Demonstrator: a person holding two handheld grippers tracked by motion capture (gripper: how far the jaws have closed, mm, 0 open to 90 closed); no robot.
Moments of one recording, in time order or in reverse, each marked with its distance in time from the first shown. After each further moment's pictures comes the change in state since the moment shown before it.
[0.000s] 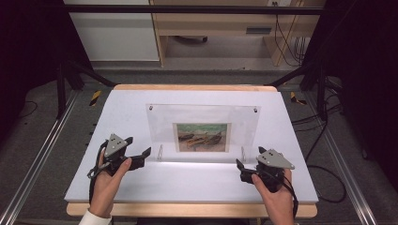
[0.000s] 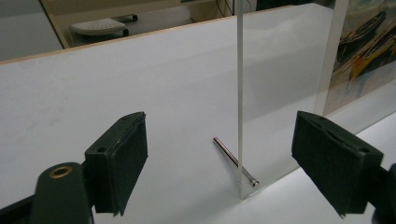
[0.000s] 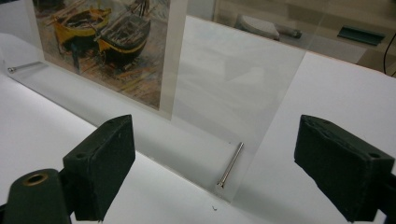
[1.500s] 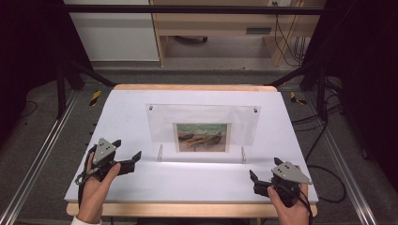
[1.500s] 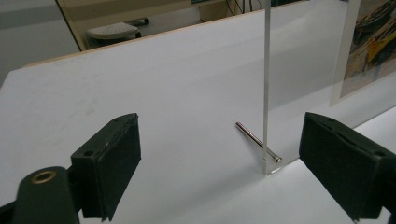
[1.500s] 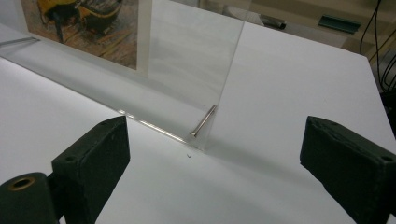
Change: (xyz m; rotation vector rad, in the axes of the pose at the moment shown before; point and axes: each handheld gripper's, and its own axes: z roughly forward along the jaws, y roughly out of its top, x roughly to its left) left arm 0.015 -0.012 -0.023 -0.004 0.041 0.034; right arm -0.015 -0.026 -0.036 0.028 -0.053 0.018
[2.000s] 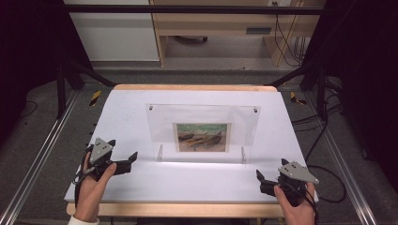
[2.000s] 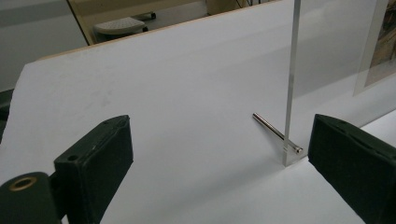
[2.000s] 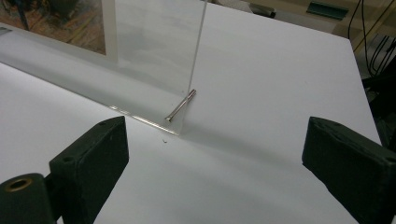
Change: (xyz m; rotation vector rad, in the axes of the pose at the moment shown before) left arm 0.011 -0.005 0.000 0.027 0.027 0.009; right arm -0.017 -0.009 0.000 0.033 -0.039 0.023
